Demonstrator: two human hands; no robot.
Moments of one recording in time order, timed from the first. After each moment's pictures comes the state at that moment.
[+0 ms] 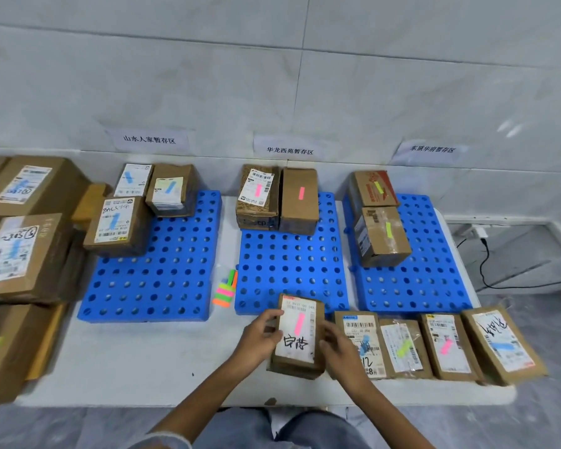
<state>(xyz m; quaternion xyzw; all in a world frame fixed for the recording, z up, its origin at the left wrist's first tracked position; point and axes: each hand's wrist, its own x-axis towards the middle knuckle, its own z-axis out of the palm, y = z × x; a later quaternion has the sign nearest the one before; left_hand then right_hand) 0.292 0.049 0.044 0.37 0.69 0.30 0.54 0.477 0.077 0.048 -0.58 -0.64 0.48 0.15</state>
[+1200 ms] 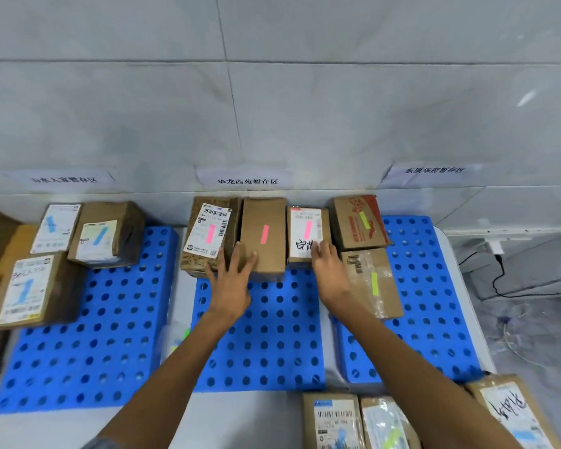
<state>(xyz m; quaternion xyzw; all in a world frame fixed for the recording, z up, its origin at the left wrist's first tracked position) 0.262 0.321 0.021 0.59 0.79 -0.06 0.16 0.448 0.408 0.039 -0.54 -0.84 0.07 -0.06</state>
